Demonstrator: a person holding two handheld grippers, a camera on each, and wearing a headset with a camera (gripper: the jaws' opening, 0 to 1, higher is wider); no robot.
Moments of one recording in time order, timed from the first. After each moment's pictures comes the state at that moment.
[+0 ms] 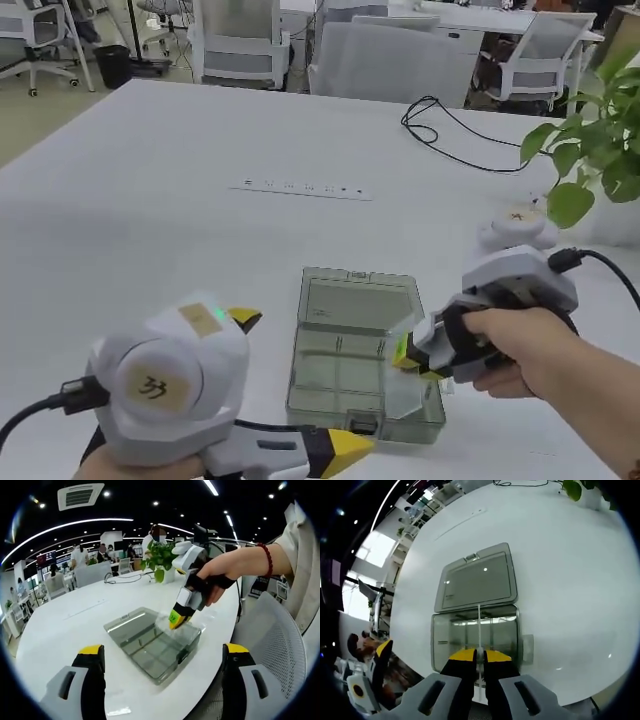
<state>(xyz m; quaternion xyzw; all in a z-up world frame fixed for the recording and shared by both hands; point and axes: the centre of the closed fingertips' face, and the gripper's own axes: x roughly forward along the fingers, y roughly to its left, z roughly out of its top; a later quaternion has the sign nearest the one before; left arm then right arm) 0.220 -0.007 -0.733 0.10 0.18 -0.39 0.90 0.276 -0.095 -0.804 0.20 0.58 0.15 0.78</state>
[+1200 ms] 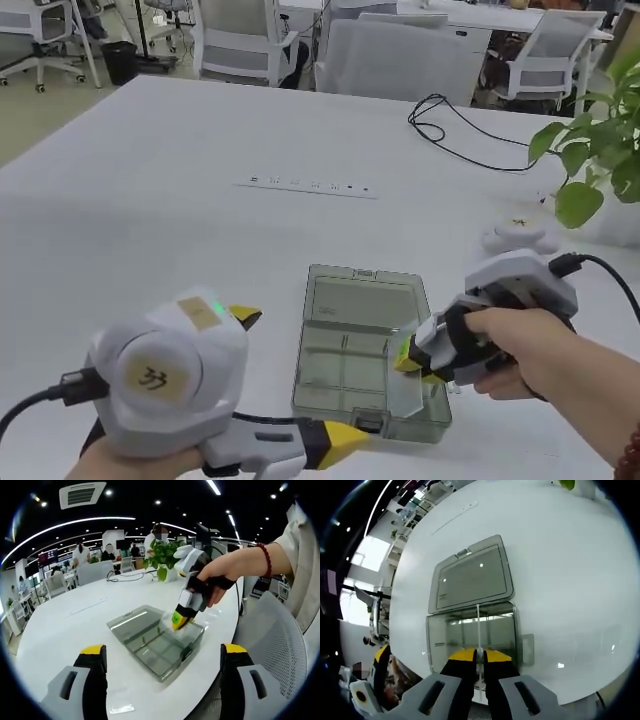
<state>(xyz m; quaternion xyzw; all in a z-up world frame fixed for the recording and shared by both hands) 0.223 0.001 -0.735 0.09 0.19 -0.38 0.90 0.270 -0.092 -0.812 0.22 0.60 0.13 0.76</state>
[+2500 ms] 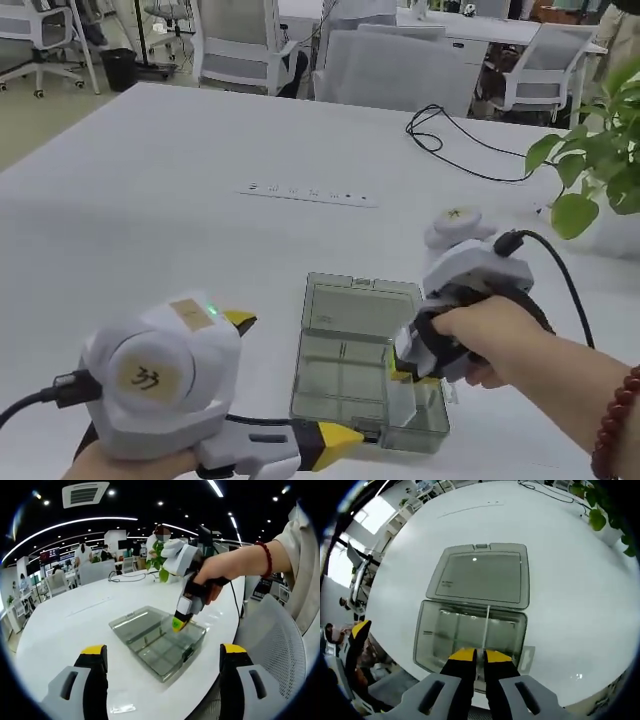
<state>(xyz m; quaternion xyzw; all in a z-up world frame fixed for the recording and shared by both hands) 0.225 0.005 -0.732 0.08 0.19 -0.38 0.90 0.282 -0.089 -0.814 0.00 0.60 0.16 0.78</state>
